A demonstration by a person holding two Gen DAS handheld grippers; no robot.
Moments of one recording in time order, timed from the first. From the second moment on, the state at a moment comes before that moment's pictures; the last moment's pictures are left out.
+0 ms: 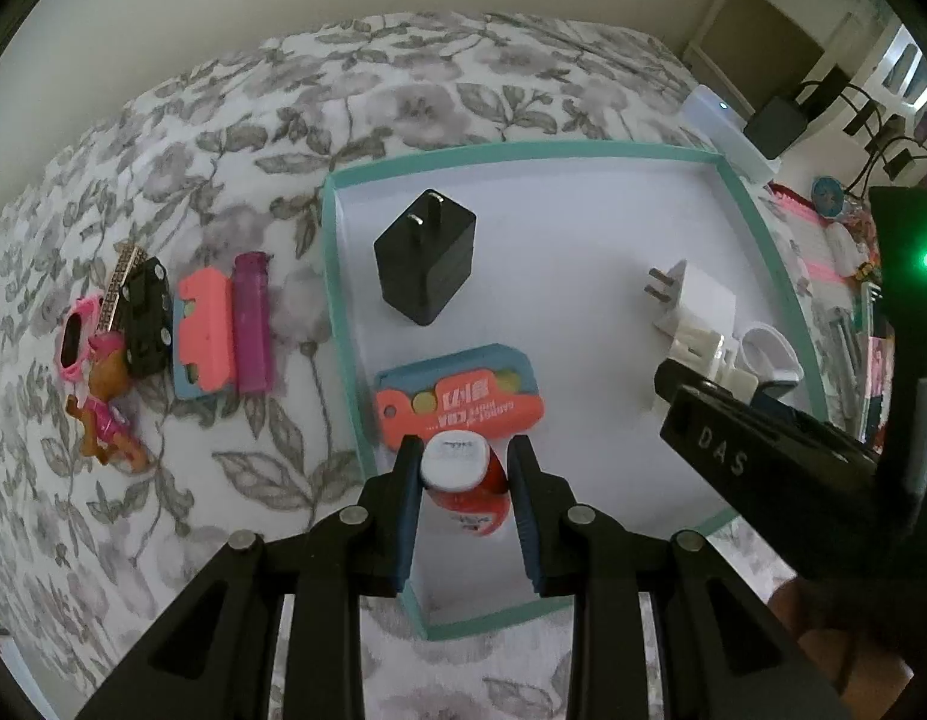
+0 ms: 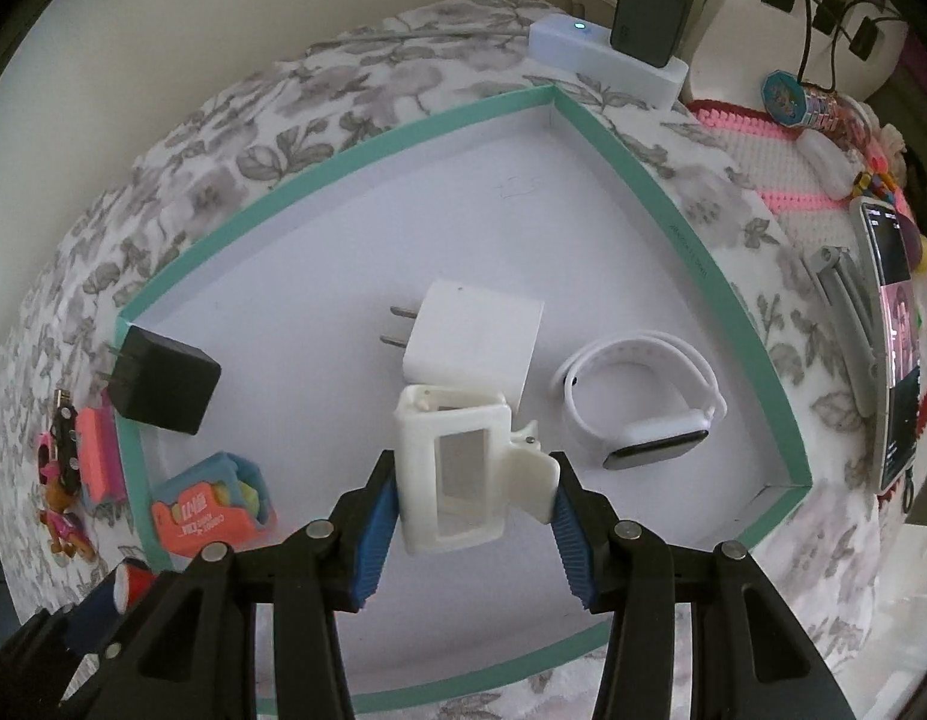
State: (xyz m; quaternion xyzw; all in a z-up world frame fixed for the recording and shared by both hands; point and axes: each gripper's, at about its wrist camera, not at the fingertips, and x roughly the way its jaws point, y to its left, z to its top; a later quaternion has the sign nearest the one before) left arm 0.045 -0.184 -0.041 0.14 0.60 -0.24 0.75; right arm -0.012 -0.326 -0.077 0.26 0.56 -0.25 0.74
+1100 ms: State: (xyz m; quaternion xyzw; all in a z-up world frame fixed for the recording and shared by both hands) left arm 0.056 -0.169 -0.014 0.12 0.57 -0.22 0.79; right arm 0.000 -0.317 -0.034 0.23 0.52 -0.25 0.79
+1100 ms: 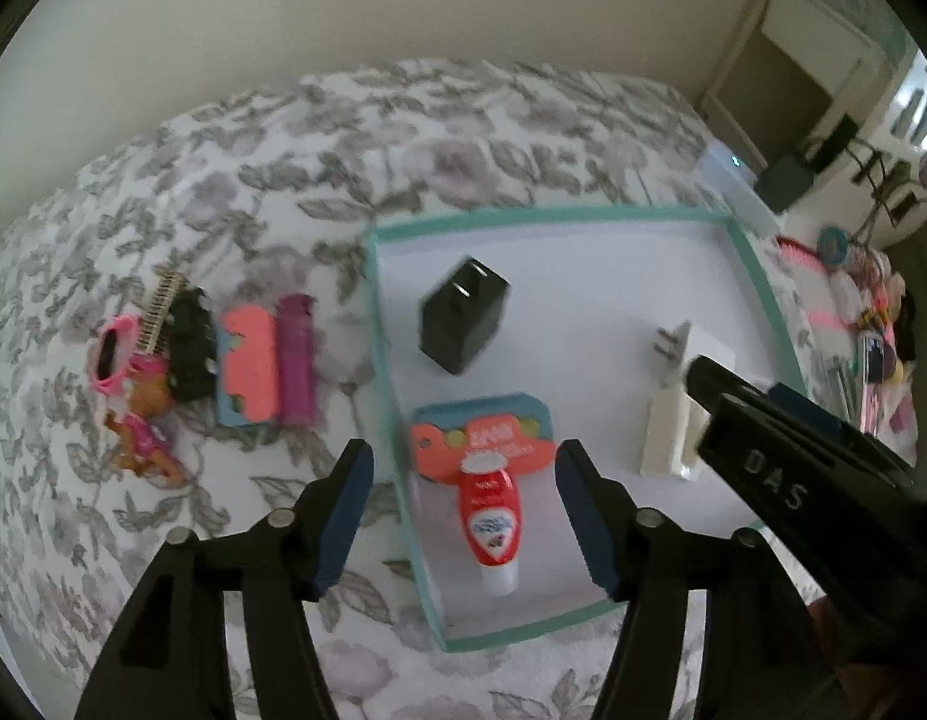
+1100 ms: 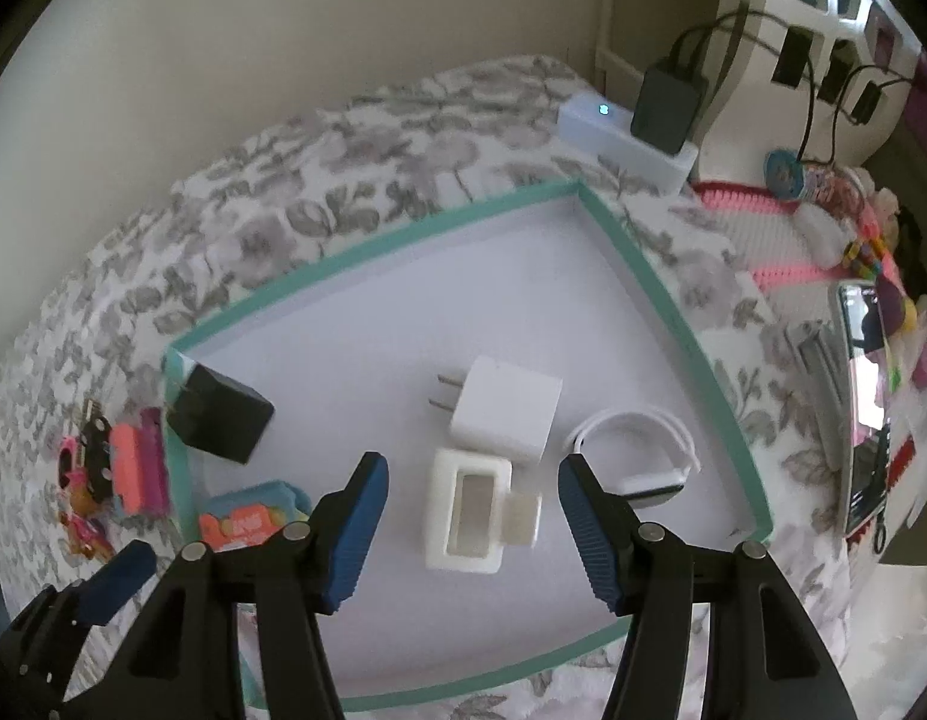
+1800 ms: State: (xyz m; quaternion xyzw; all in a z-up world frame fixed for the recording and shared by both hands) left arm 0.105 -0.071 -0.019 0.01 0.57 -0.03 0.82; right arm 0.026 -0.255 -0.032 0.14 0.52 -0.17 0.83
